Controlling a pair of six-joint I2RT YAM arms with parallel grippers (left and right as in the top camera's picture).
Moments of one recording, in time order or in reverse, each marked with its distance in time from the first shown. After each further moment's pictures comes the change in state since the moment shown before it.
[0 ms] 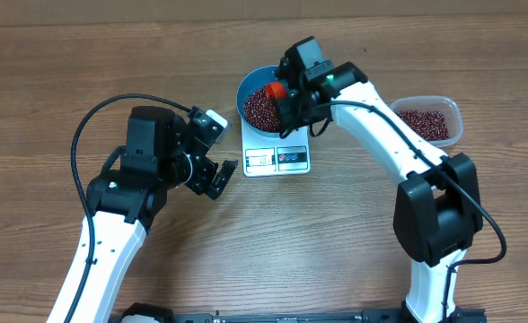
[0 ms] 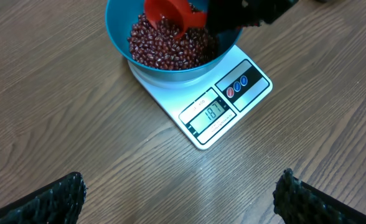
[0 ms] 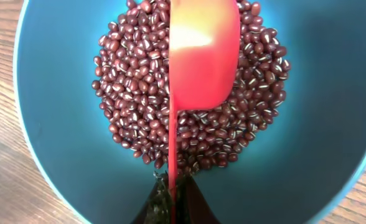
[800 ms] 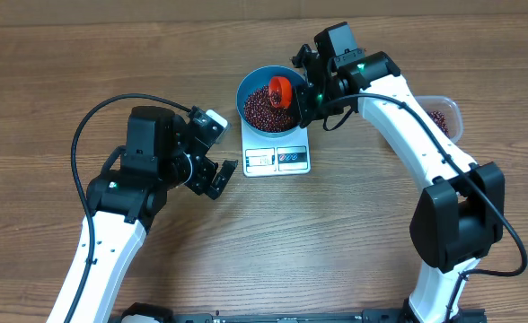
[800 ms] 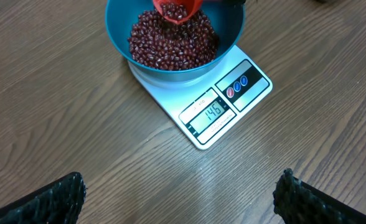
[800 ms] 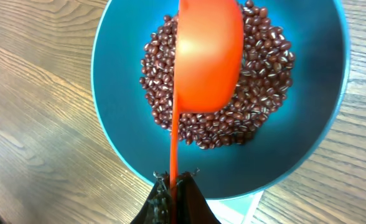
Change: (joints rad) left arm 0.000 0.000 0.000 0.000 0.000 0.000; right arm -0.085 -0.071 0.000 -0.045 -0.215 0.010
